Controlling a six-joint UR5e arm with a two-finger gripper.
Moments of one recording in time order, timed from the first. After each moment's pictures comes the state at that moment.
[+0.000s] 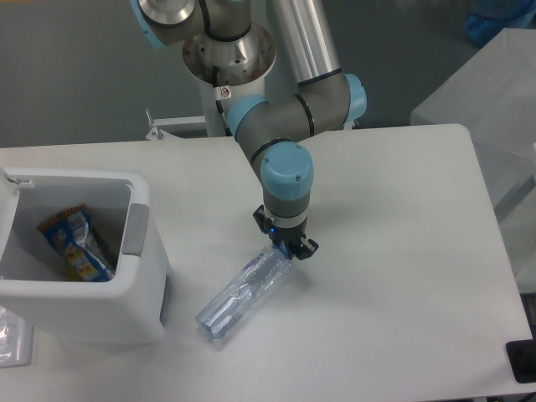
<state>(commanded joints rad) 2.46 -1.97 -1.84 -0.86 1.58 1.14</state>
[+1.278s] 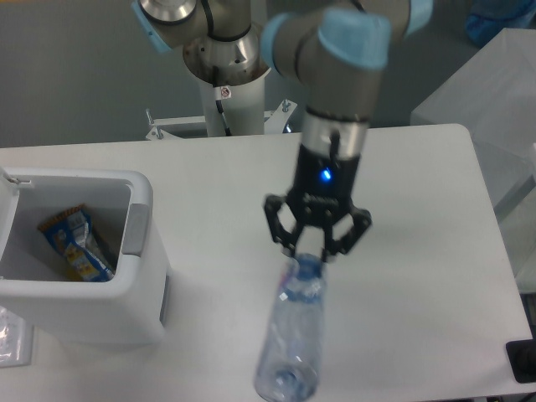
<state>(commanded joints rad) 2.45 -1.70 -1.52 -0.85 1.07 0.48</state>
